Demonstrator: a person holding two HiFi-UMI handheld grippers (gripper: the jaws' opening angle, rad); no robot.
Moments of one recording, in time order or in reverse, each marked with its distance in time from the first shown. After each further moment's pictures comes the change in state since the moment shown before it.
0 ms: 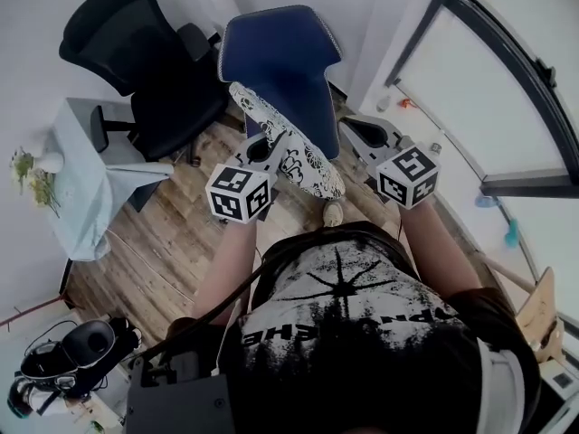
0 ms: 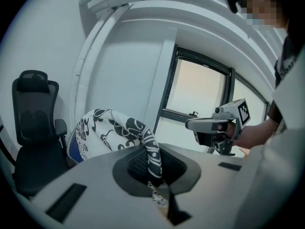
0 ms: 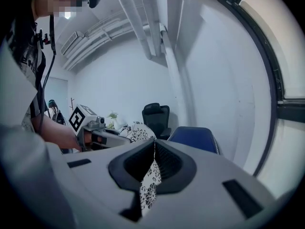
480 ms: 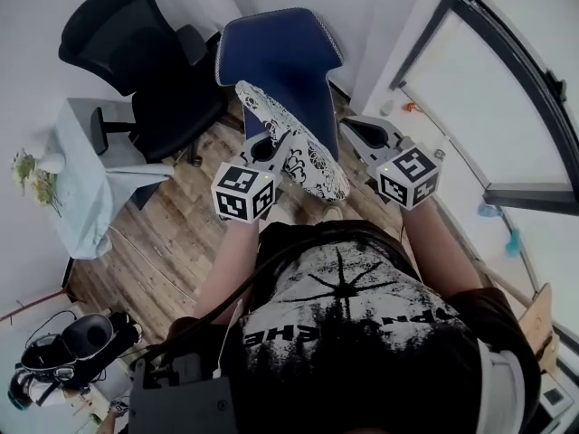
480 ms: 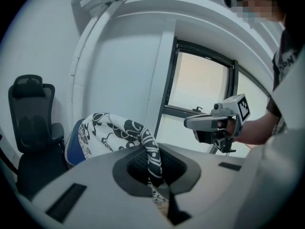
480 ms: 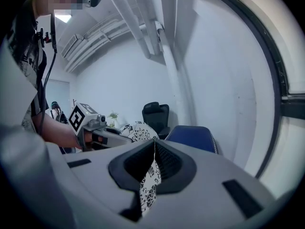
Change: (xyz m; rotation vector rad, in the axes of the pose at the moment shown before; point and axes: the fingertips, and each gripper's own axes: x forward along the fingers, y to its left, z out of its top) left arm 0.044 0.004 0.007 0.035 0.035 0.026; right arm 0.011 -0.042 -0.005 0.009 0.011 0.037
